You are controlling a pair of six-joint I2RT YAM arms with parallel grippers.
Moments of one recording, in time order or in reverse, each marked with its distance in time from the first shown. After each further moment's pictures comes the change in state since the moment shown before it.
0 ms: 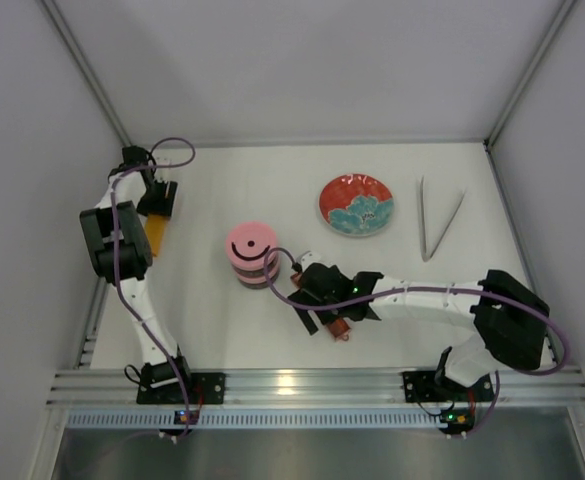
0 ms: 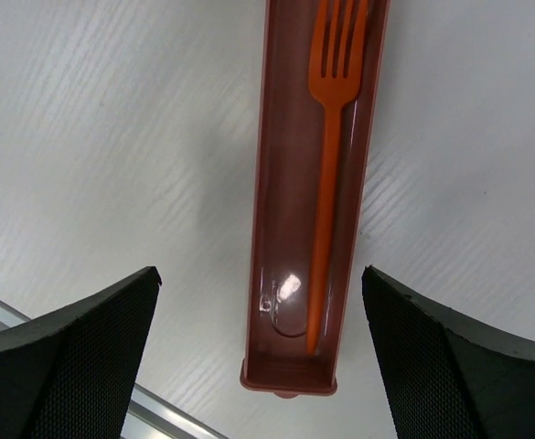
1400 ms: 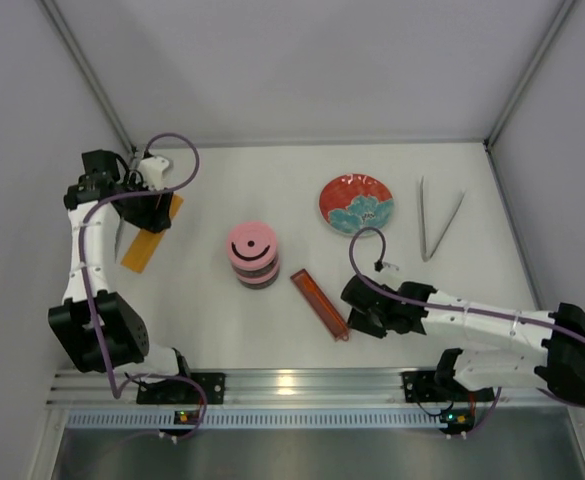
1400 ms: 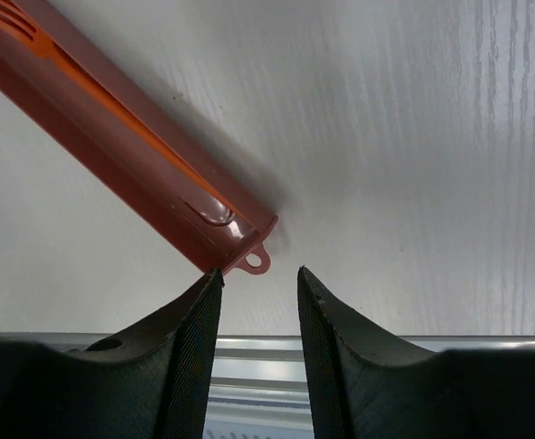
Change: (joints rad) left arm 0.022 -0.731 -0.357 -0.293 0.377 0.292; right arm -0.048 -0.367 -0.201 -0.311 0.081 0.917
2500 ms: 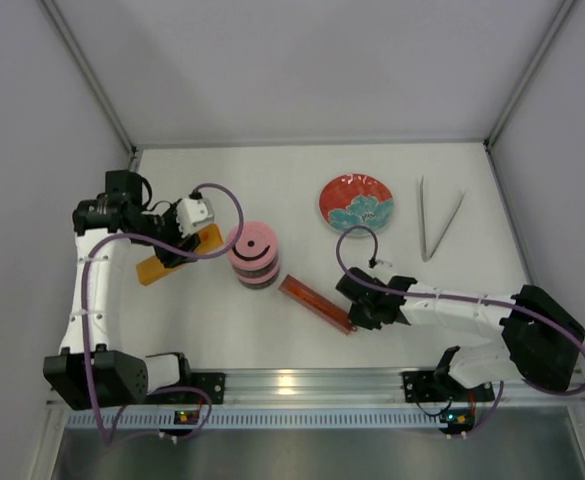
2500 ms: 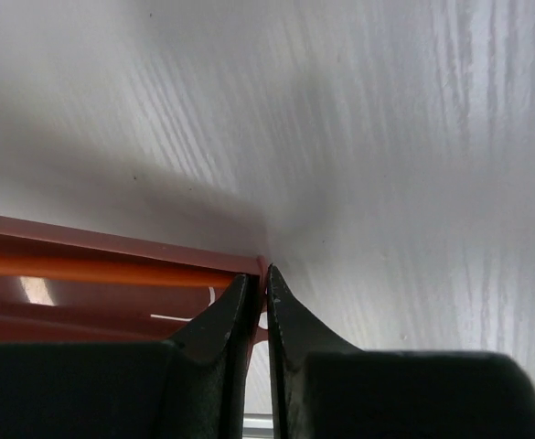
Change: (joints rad) left arm -0.160 -0.223 -0.002 -0.385 0.248 0.536; right arm -0.093 0.186 -0.045 0.178 -0.029 -0.071
